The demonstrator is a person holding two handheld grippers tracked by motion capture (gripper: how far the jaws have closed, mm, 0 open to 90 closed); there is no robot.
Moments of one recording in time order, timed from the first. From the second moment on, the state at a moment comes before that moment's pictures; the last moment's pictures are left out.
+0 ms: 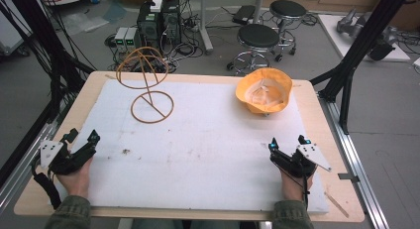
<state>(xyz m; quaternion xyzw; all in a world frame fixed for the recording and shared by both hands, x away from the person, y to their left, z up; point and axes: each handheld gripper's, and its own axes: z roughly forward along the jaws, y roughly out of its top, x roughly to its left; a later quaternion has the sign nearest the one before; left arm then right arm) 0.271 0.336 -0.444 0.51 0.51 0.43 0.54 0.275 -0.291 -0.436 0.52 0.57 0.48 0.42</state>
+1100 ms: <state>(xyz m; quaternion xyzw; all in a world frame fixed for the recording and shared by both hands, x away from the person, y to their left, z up) 0.265 0.327 -0.443 0.50 0.51 0.43 0.55 0.334 -0.284 -0.360 0.49 0.55 0.49 0.46</state>
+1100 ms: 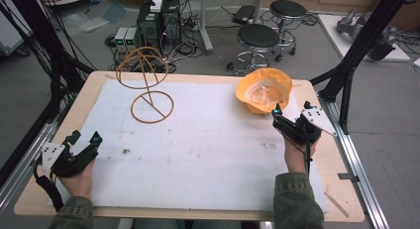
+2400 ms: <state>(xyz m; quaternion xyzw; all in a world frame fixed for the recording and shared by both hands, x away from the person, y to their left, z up) 0.272 0.331 -0.444 0.49 0.51 0.41 0.57 0.431 -0.300 -0.354 0.54 0.58 0.40 0.47</state>
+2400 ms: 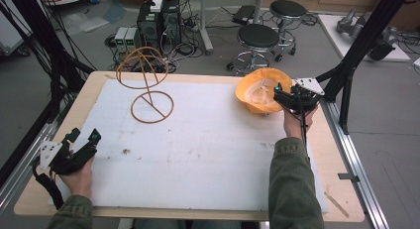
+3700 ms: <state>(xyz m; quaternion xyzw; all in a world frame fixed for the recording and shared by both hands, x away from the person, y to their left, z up) 0.279 0.323 -0.445 0.50 0.51 0.40 0.58 0.458 -0.310 -0.391 0.64 0.58 0.36 0.34</state>
